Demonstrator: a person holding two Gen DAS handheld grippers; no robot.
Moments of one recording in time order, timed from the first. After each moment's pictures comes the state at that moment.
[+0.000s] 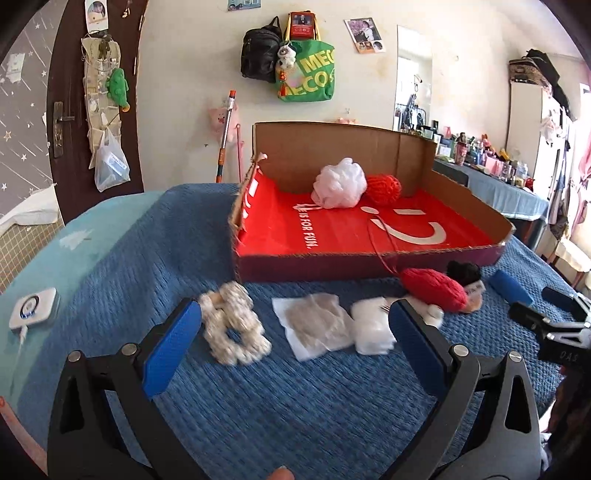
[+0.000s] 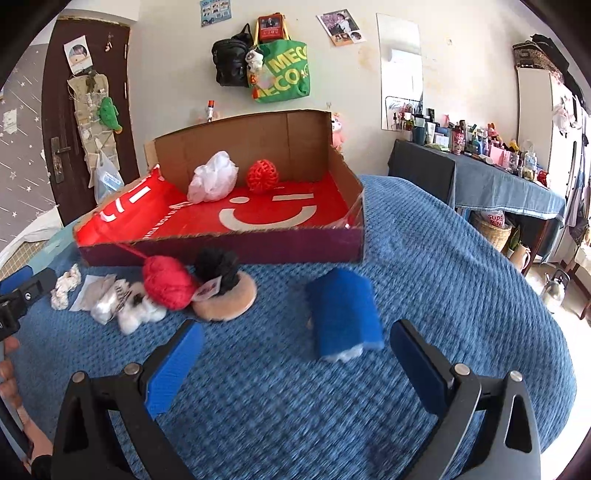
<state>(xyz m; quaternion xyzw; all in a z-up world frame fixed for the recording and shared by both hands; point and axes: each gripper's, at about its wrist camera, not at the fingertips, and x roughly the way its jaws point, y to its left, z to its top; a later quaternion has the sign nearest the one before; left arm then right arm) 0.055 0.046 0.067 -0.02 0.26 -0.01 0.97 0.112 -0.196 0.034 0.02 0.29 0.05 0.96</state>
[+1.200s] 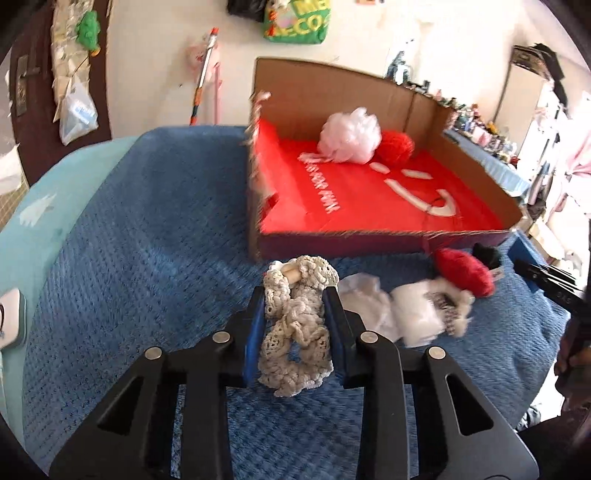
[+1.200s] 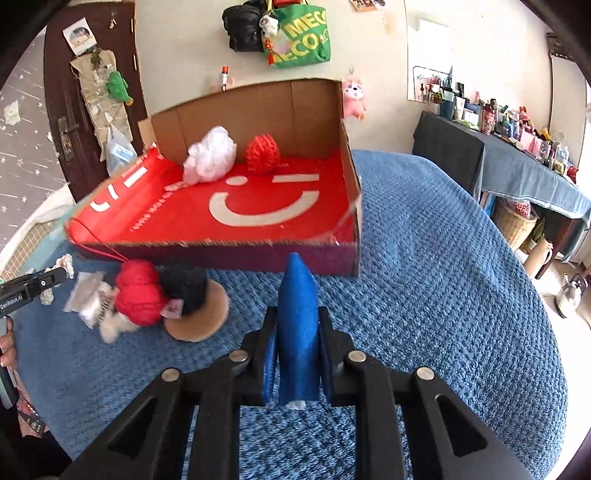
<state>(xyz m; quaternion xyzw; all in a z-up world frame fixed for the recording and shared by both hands) 0.110 0.095 0.054 -0.05 0.37 -0.08 0.92 0.158 -0.223 0.044 0.01 0.36 0.10 0.93</state>
